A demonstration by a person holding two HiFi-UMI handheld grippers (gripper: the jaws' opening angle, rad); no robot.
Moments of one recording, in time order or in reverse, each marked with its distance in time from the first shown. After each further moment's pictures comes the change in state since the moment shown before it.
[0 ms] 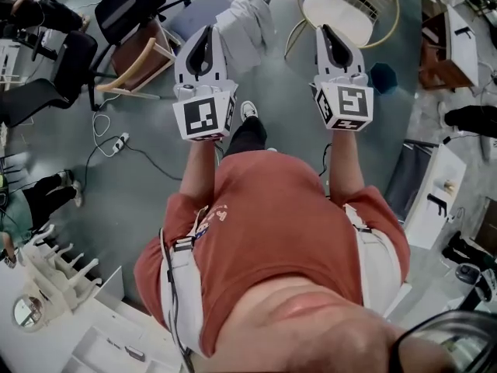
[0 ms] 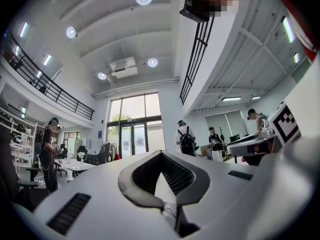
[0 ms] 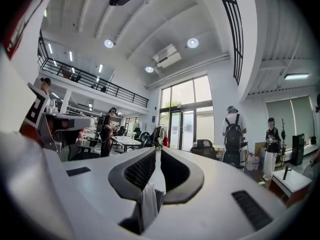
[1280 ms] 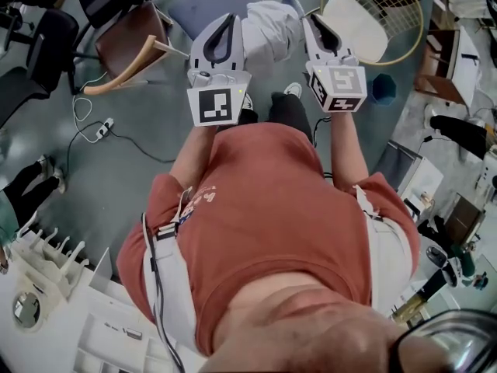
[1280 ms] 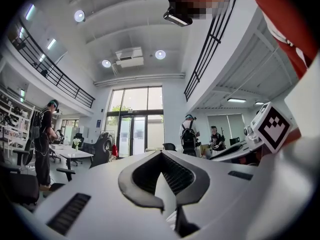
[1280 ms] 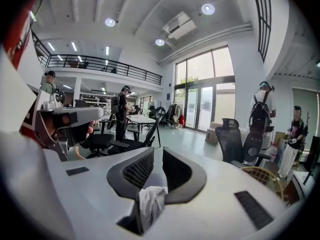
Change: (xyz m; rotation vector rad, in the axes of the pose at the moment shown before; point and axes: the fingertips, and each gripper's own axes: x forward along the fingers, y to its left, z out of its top) left arm 0.133 0.120 -0.126 -0.069 0.158 -0.042; right arm 0.237 0.069 -0.088 -0.031 0.282 0.191
